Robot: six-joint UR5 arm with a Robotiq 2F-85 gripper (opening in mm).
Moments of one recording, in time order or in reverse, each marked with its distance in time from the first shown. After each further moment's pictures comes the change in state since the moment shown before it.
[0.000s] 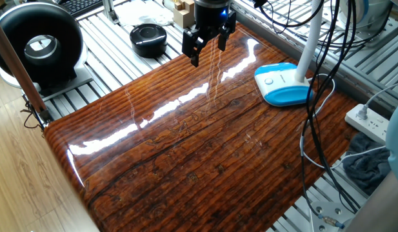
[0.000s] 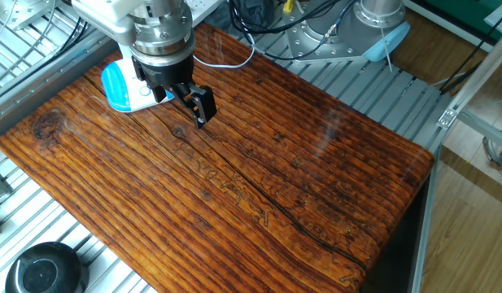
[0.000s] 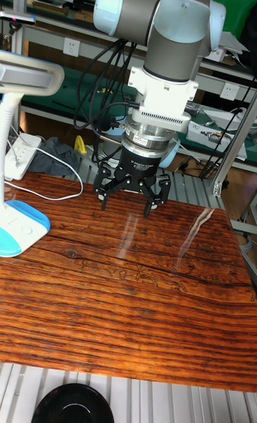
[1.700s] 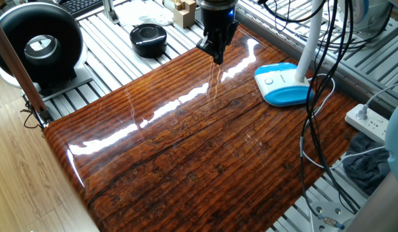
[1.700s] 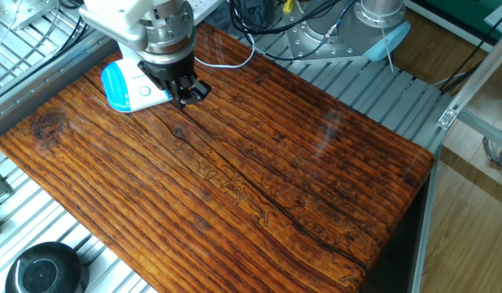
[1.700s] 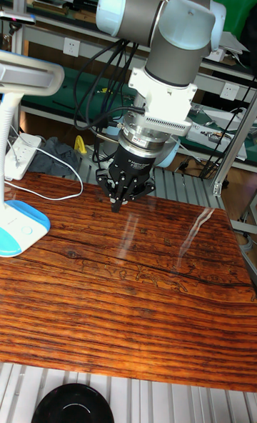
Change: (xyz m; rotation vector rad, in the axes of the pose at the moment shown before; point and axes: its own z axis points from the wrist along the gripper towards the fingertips) arm 0.018 -0.019 0.002 0.069 0.063 -0.121
